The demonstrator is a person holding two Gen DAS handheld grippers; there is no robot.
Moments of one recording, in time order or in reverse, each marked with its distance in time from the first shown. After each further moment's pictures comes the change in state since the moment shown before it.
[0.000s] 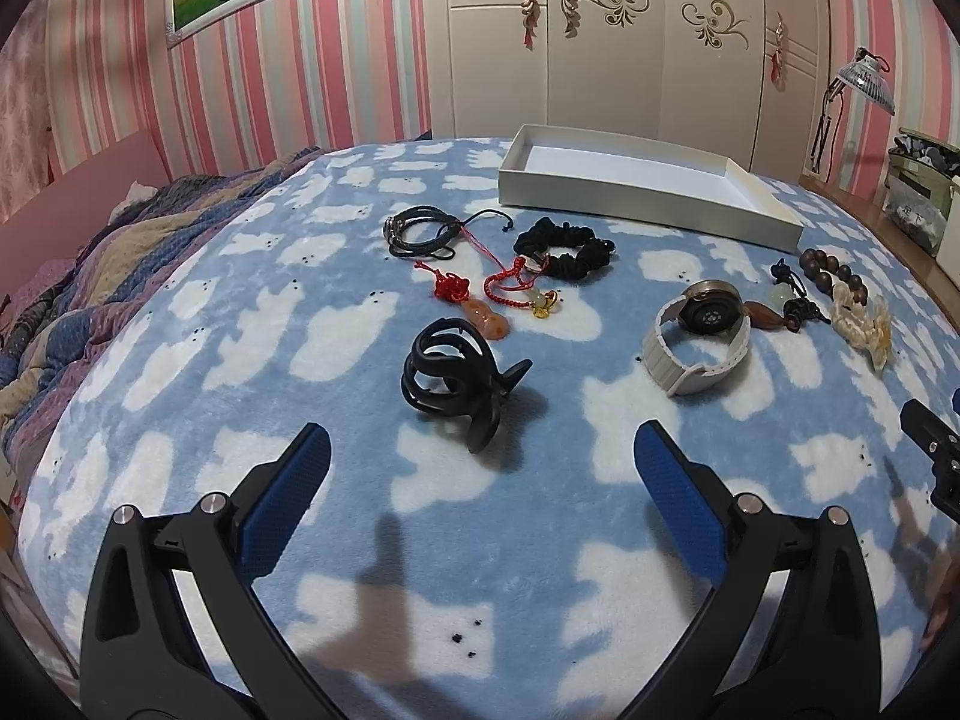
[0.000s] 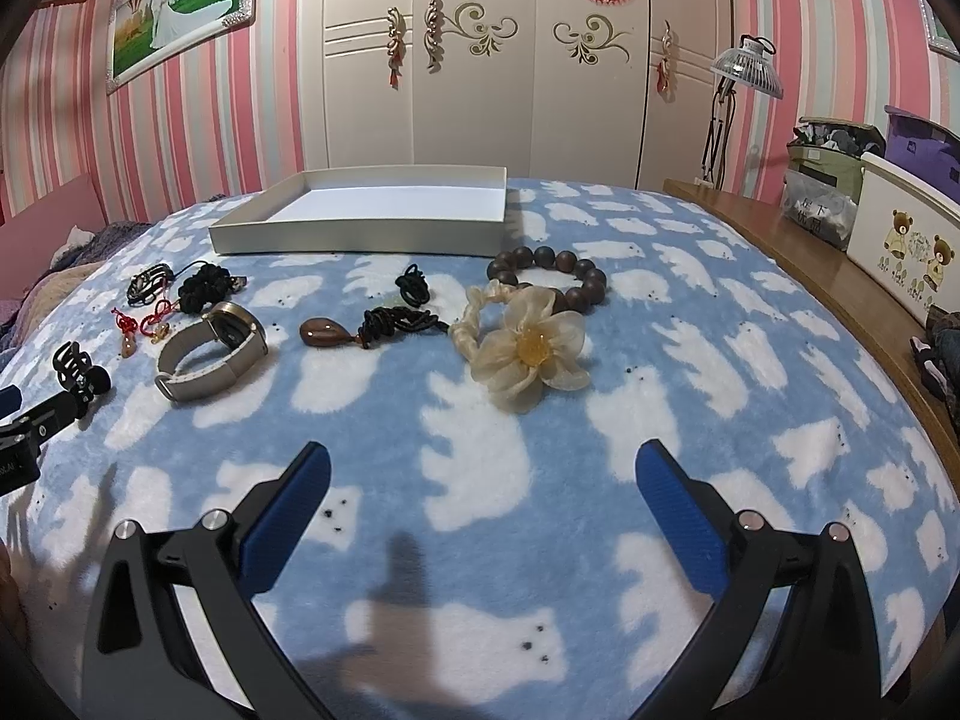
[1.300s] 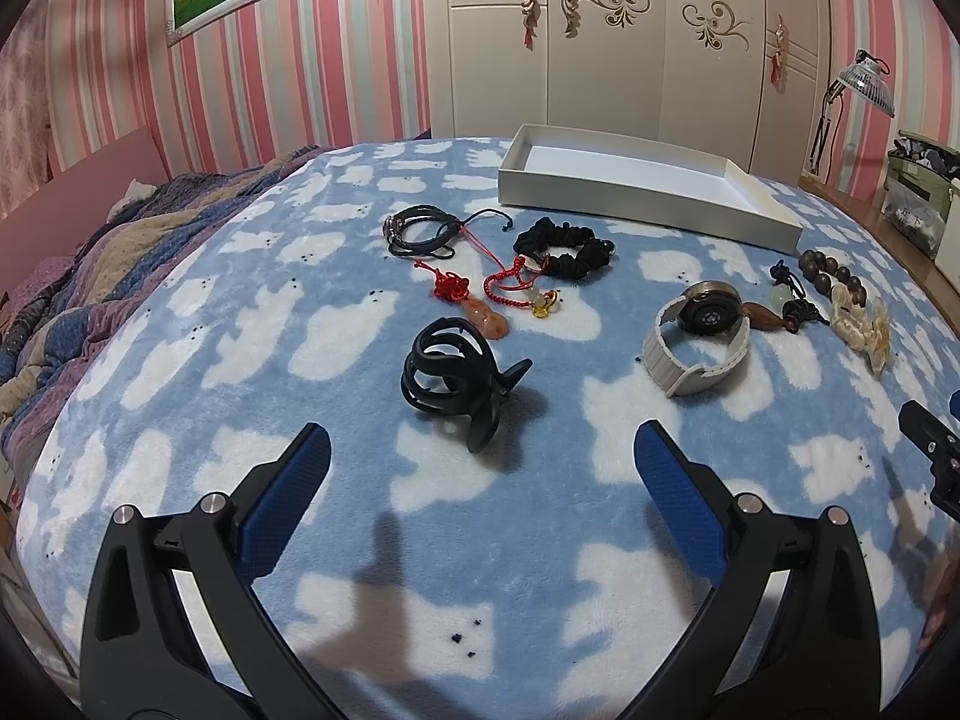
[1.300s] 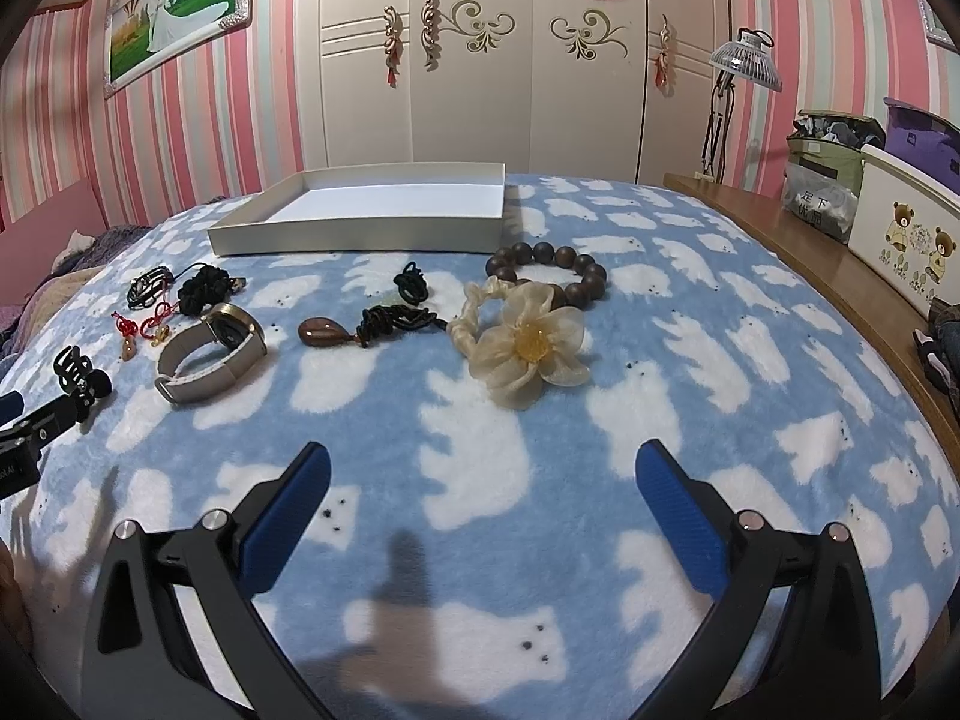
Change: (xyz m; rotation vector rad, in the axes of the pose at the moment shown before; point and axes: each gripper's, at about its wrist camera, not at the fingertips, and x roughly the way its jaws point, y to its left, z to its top) left arm 0.000 0.000 0.001 -0.004 -0.001 -0.005; right arm 0.003 -0.001 -0.001 0.015 0.006 0.005
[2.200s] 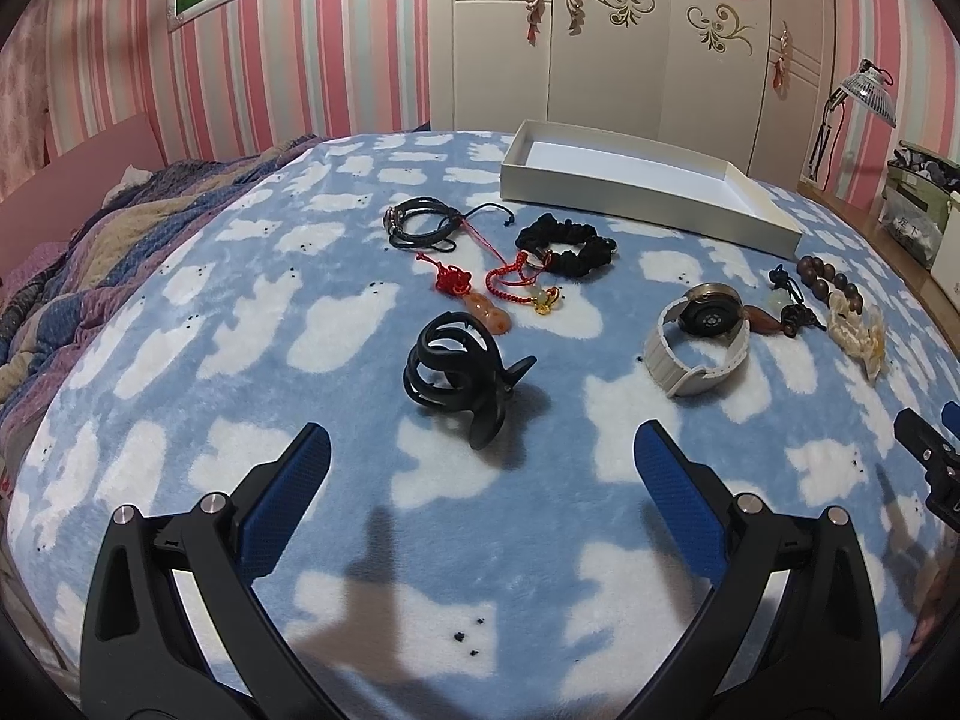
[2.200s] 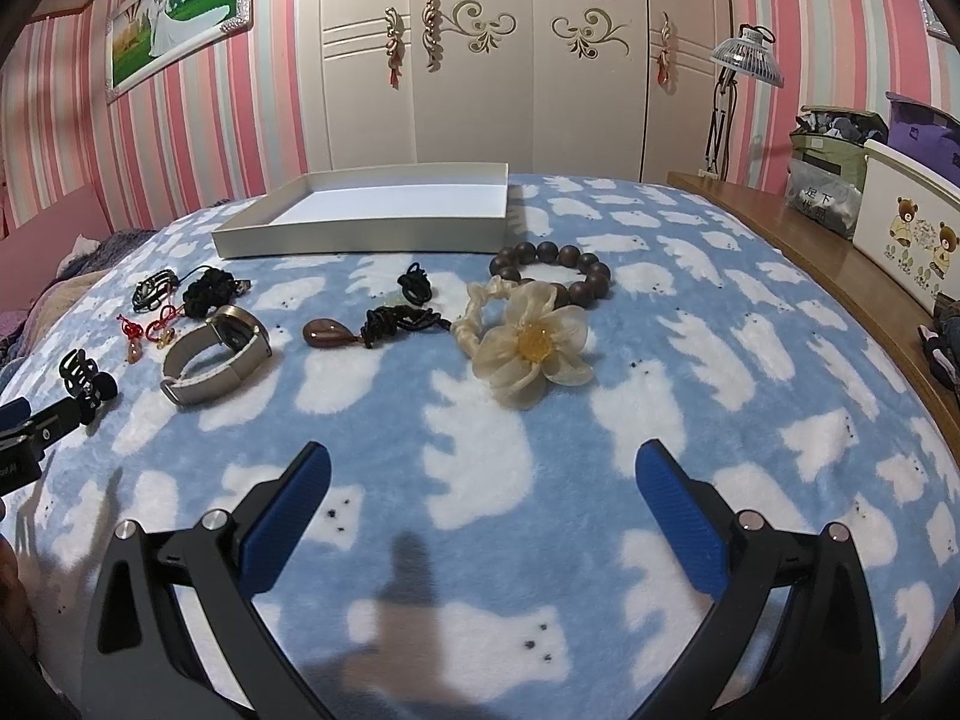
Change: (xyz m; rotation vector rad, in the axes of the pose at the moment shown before) left arm 0.003 0.007 0.001 -0.030 0.020 -0.025; right arm -0.002 -0.003 0.000 0.012 0.004 0.016
